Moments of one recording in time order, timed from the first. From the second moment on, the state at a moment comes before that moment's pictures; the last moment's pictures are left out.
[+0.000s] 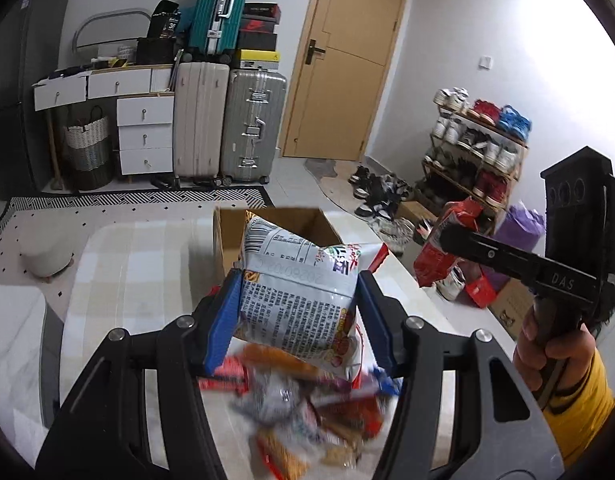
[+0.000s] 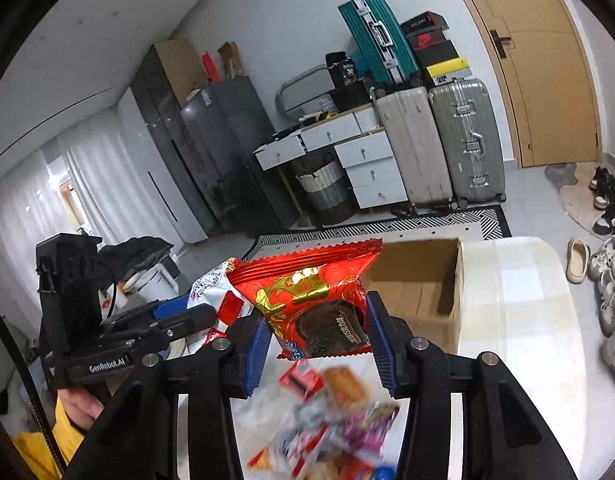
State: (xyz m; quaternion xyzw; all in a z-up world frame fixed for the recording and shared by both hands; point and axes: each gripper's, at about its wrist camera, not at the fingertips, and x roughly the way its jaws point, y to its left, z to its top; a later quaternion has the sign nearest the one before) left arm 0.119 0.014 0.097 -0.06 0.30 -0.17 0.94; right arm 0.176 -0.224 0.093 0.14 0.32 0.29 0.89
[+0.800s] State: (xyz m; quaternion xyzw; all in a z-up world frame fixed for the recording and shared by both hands) left arm 0.423 -0.044 -0.034 -0.07 0.45 -0.15 0.88; right arm 0.365 -0.200 -0.033 0.14 0.47 0.23 0.84
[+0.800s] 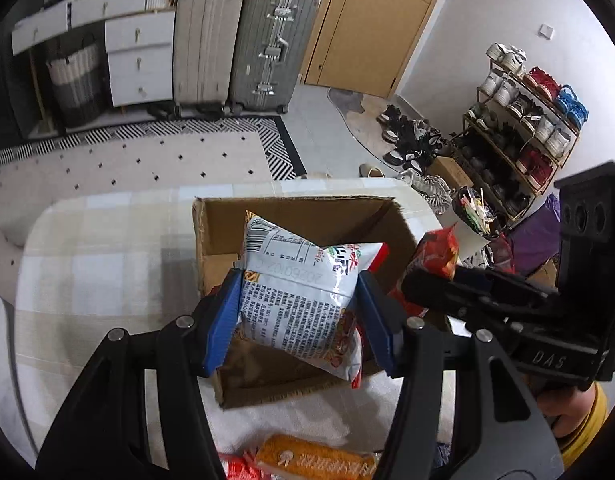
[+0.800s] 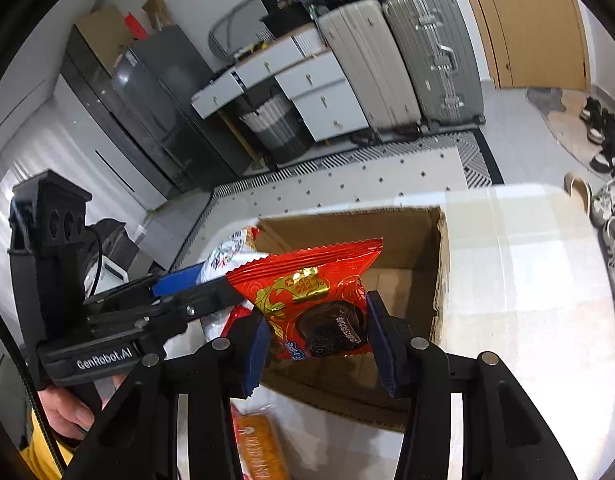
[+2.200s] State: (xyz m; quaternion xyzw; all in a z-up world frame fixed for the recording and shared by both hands) left arm 0.241 -0.028 0.057 -0.05 0.35 -0.09 0.93; right arm 0.242 -0.202 0.059 0.11 0.39 0.22 0.89
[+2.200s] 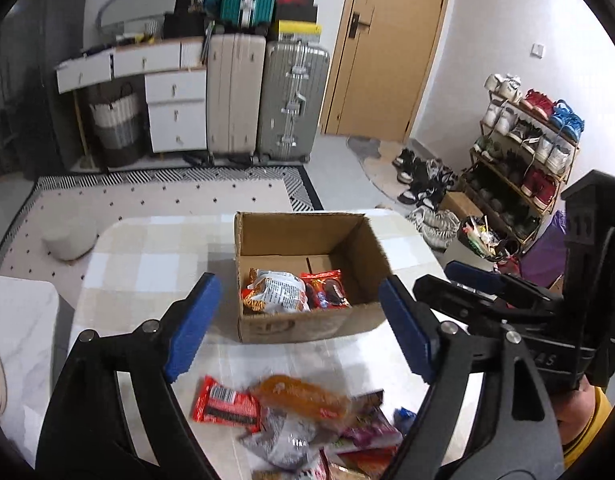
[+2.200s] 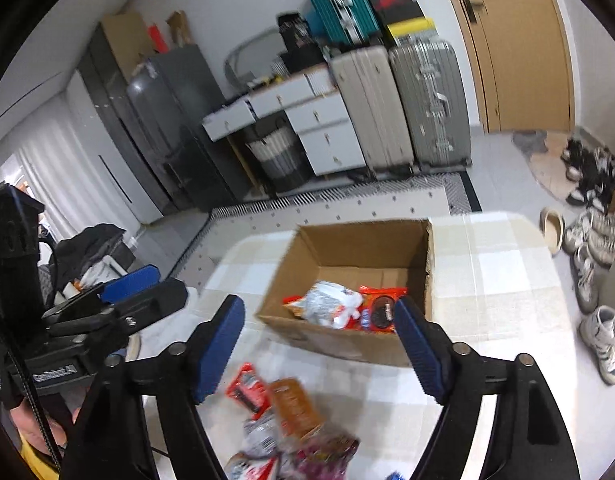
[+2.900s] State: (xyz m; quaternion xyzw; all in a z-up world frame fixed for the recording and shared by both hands) left arm -0.044 -0.002 0.135 -0.04 0.23 -0.05 0.97; right arm -0.014 -0.174 0.152 0.04 0.19 0.26 0.94
